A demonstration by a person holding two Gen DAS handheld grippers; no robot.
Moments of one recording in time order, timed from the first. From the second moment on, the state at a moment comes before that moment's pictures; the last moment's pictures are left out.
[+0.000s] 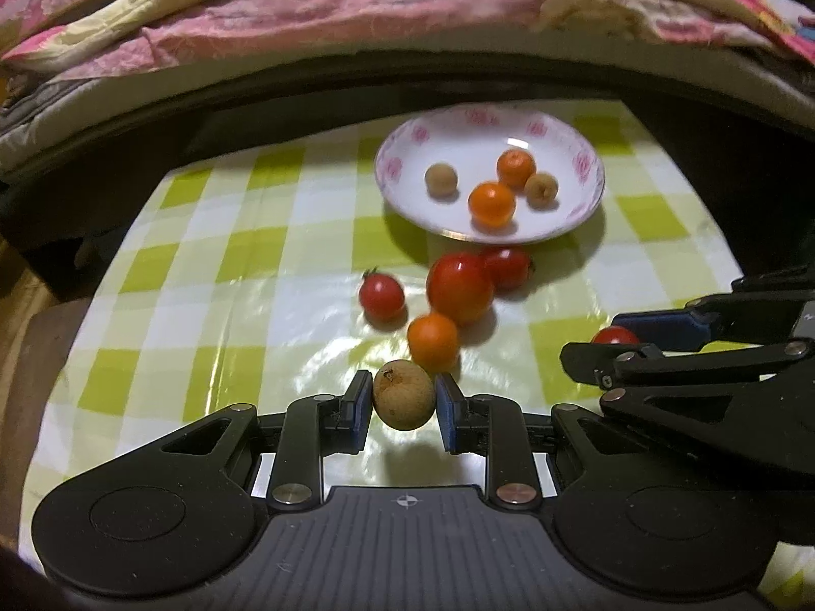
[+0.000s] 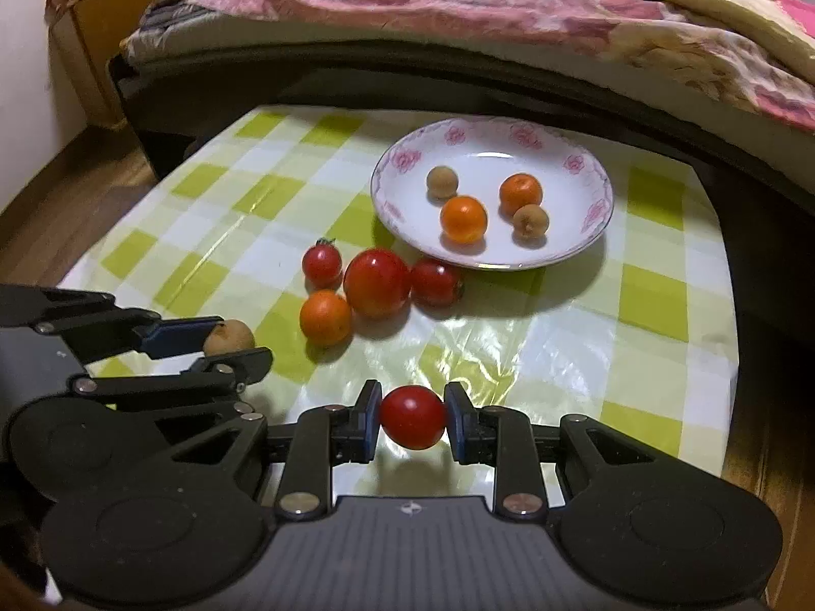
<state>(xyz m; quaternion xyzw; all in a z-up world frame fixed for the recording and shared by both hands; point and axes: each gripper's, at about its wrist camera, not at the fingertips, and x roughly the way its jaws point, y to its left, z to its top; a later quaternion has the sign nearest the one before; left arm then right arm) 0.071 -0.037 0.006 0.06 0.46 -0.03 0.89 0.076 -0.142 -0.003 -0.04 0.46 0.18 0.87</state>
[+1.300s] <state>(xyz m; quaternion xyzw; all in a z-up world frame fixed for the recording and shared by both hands) 0.191 -0.048 -0.019 0.05 0.43 -0.09 0.90 0.205 -0.167 -0.017 0.00 0.47 0.13 0.87</state>
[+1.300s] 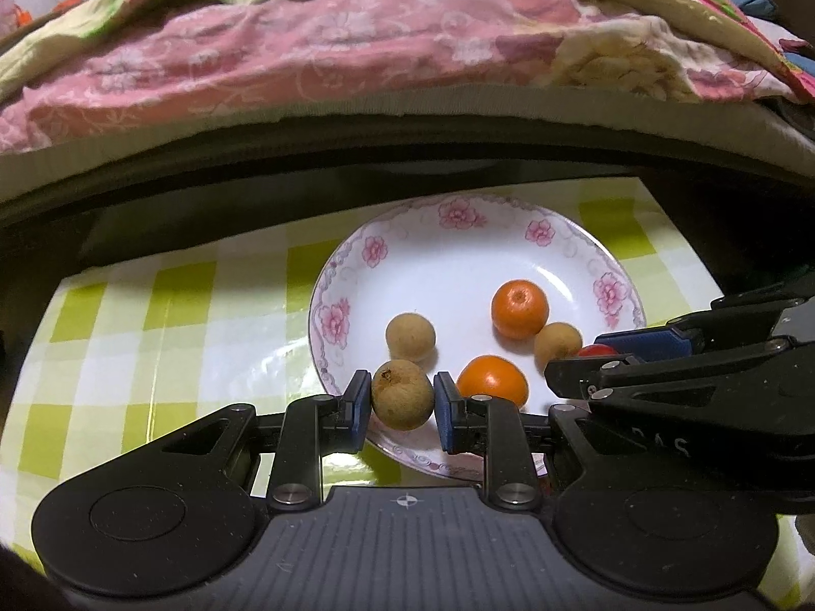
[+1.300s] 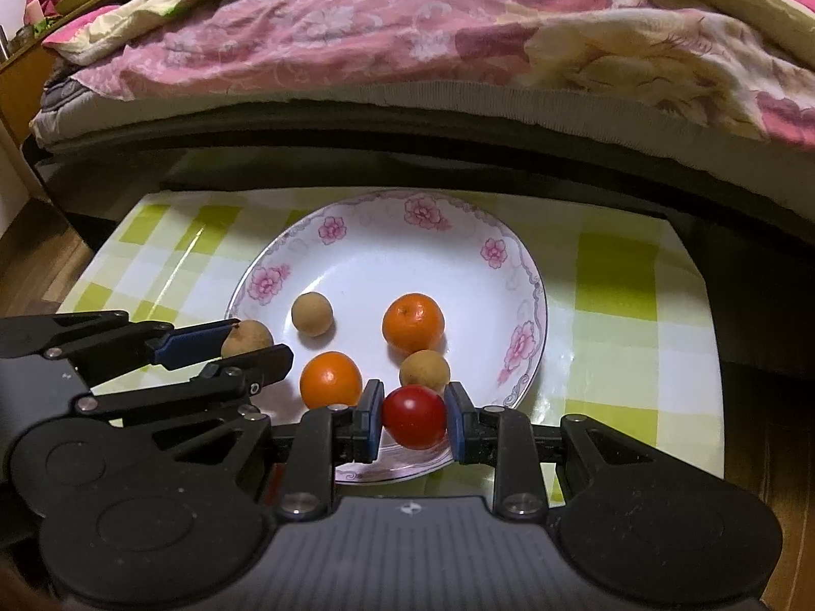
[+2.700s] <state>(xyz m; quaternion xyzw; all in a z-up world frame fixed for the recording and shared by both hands) 0.188 -0.044 -0.005 0.08 0.40 -0.08 0.91 0.212 -0.167 -0.013 -0.02 0.44 0.11 0.89</state>
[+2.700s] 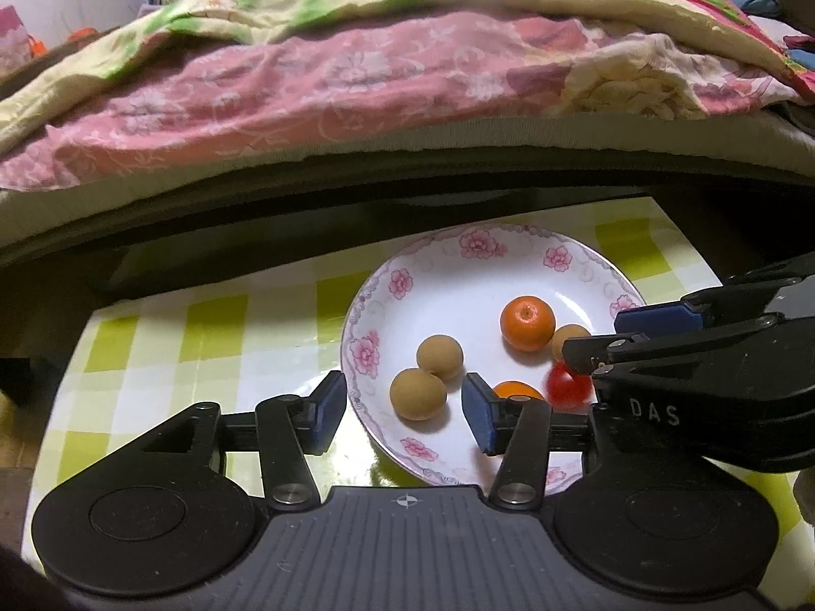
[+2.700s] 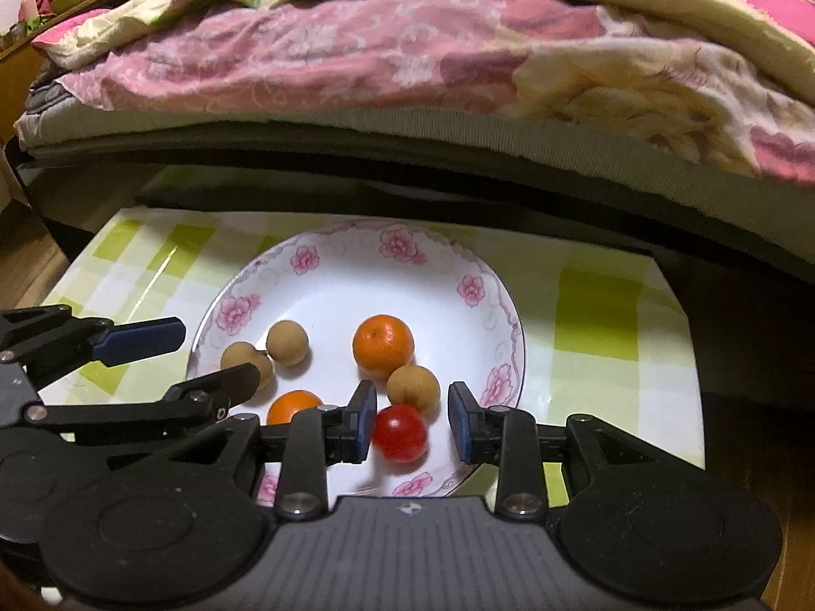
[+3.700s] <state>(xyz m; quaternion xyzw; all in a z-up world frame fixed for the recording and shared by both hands) 0.094 -0.028 0.026 0.07 0.38 -0.09 0.92 0.118 -0.157 0.027 -0.01 0.40 0.15 0.91</state>
